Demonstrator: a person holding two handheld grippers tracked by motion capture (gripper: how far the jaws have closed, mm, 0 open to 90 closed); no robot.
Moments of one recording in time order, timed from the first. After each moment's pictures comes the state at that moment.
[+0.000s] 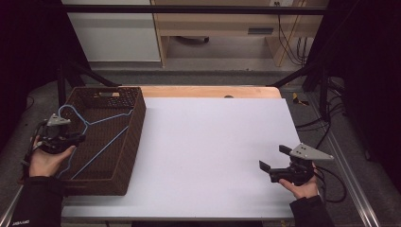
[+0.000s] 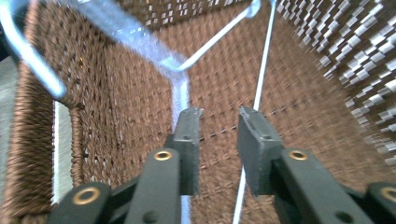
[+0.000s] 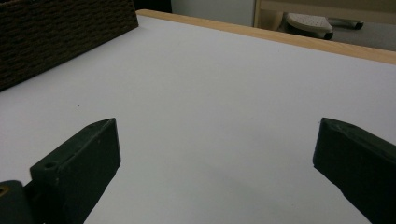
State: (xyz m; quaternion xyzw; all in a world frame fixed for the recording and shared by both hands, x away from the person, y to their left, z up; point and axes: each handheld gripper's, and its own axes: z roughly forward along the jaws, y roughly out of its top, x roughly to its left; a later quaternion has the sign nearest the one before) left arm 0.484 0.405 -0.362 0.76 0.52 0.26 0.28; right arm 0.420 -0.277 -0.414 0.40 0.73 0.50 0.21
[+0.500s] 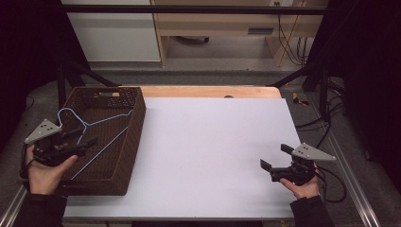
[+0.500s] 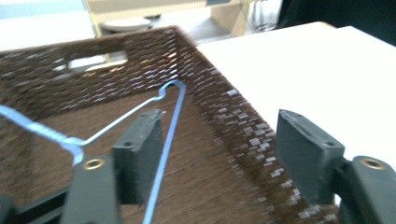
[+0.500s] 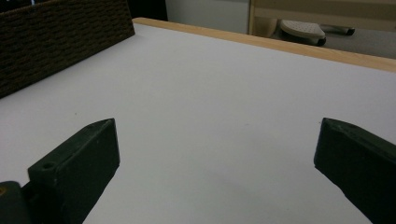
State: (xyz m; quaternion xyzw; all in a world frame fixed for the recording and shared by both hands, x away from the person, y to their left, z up) left arm 0.431 0.360 -0.336 0.72 0.44 0.26 0.46; right arm 0.419 -0.279 -0.411 0.41 0.73 0.51 0.23
